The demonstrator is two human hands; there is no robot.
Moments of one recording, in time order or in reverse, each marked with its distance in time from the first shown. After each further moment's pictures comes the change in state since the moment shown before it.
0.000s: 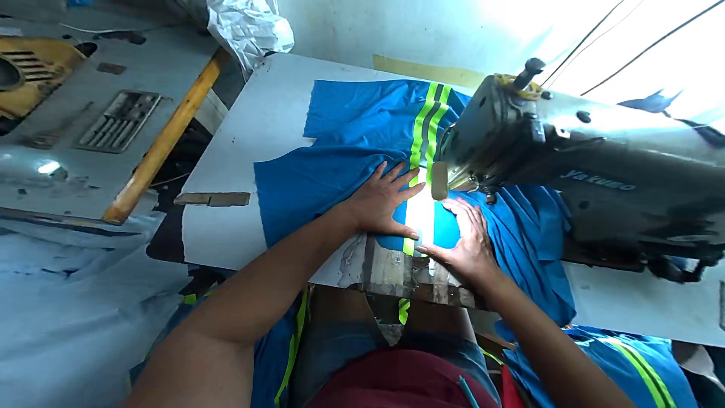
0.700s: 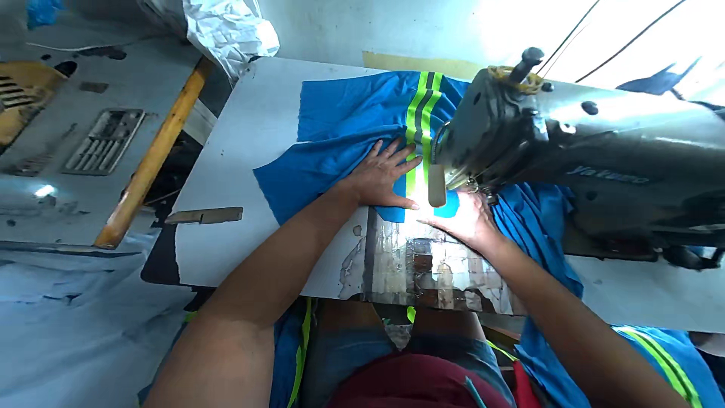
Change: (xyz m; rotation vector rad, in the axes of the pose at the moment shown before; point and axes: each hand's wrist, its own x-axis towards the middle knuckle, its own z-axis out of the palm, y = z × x) left_hand 0.043 -0.040 -0.014 0.027 -0.050 -0.003; right_hand 0.053 0.008 -0.008 -0.101 -0.244 0.275
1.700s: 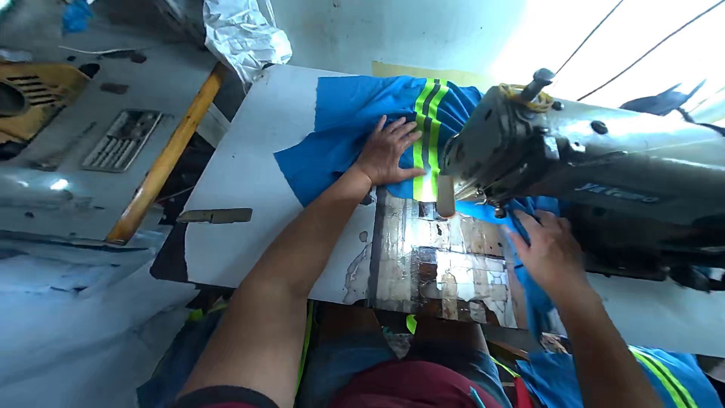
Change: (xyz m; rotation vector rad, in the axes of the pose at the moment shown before) left_hand 0.032 -0.038 0.000 0.034 0.402 -0.061; right_hand -0.051 0.055 -0.053 -0.305 0.176 0.028
